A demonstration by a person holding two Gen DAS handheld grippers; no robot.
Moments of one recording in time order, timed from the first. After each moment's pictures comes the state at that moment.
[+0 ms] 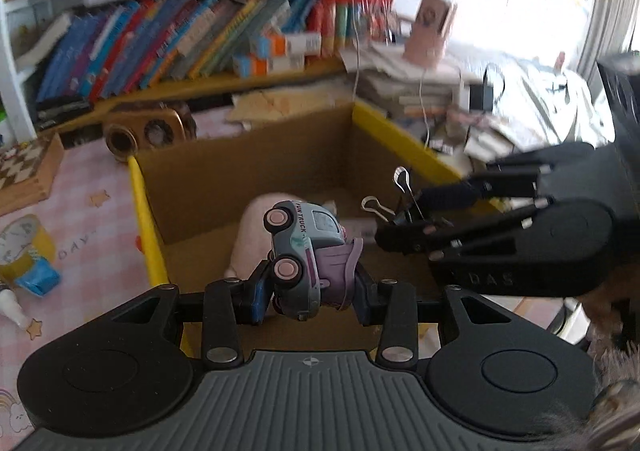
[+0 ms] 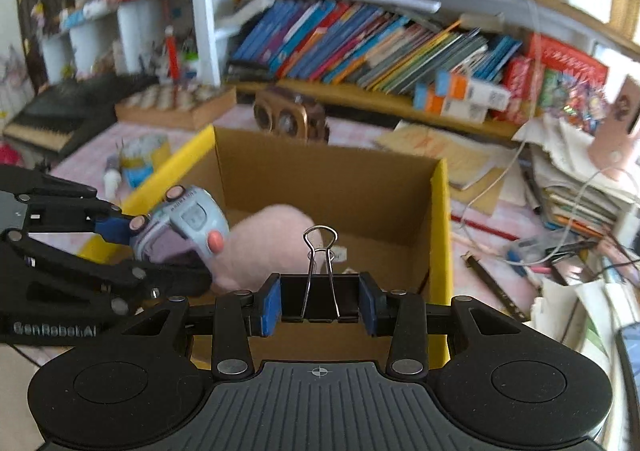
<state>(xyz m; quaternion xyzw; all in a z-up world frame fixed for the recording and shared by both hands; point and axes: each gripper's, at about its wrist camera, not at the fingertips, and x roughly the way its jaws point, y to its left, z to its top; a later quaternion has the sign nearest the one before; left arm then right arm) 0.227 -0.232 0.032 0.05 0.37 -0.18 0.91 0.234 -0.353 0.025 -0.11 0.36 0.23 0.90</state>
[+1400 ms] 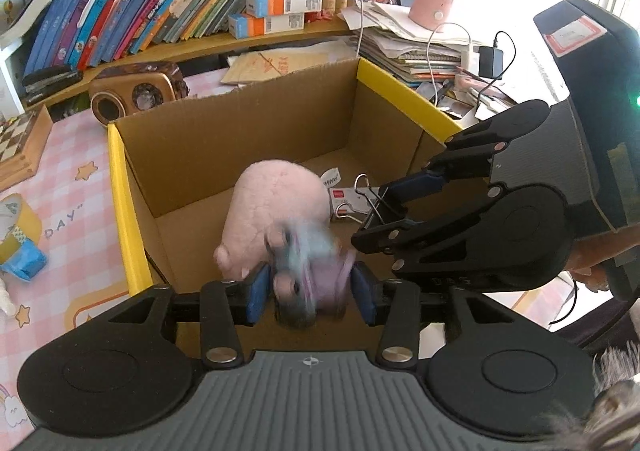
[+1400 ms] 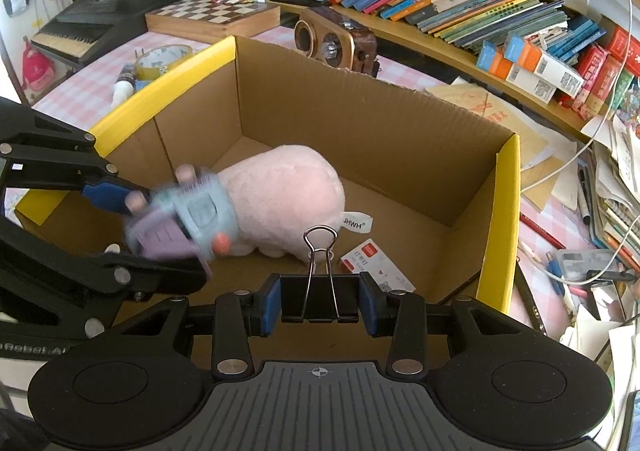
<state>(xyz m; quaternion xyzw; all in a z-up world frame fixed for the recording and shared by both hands) 0.243 -0.241 0.022 0.05 0.41 -0.18 0.89 0.269 -0.335 0.001 -0.18 0.42 0.28 0.84</state>
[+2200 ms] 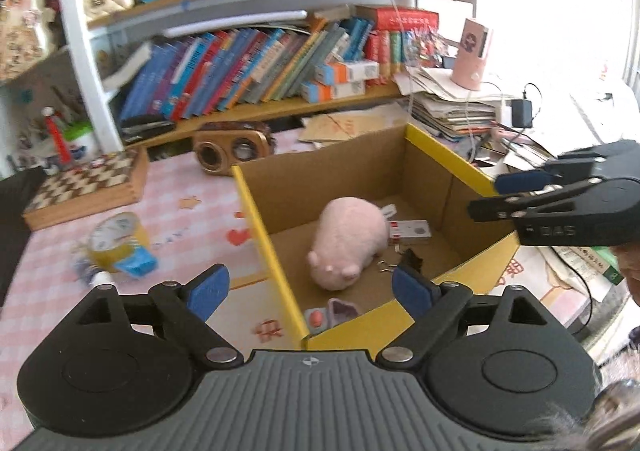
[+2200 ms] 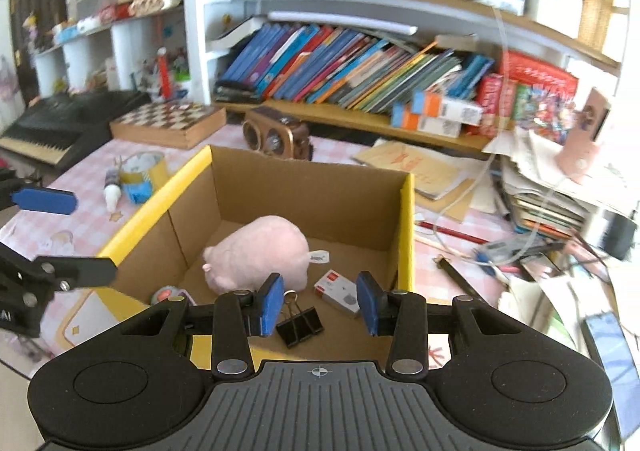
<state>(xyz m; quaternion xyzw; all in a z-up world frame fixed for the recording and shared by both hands) 0.156 -0.194 0.079 0.07 0.32 -0.08 0.94 0.187 -0.375 0.060 -0.08 0.32 0.18 0.93</state>
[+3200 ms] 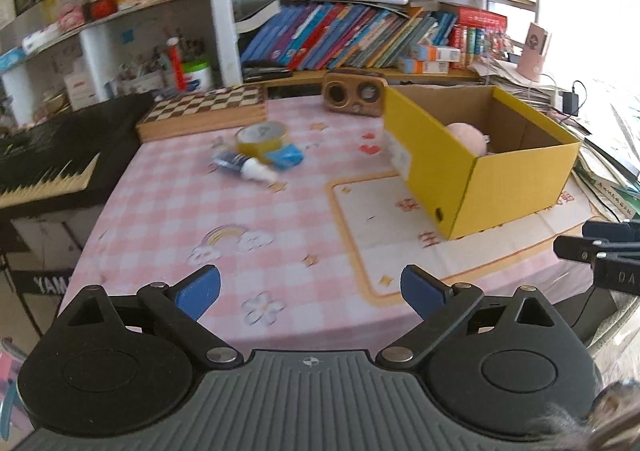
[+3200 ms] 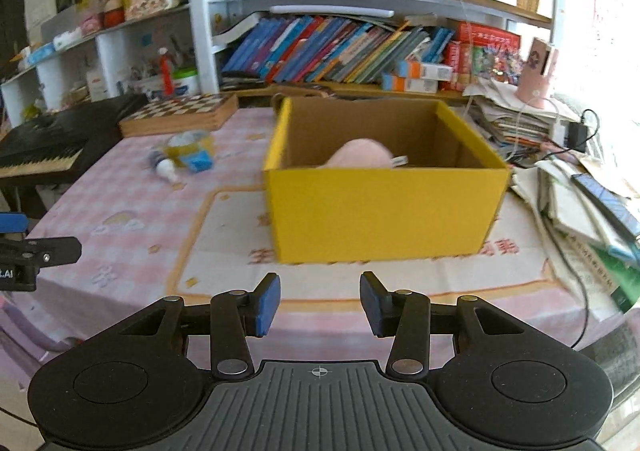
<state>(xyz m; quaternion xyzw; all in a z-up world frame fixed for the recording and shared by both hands) 0.020 -0.029 0.052 0.03 0.34 -0.01 0.94 0.020 -0.249 0.034 -0.03 0.34 0.10 0.94</state>
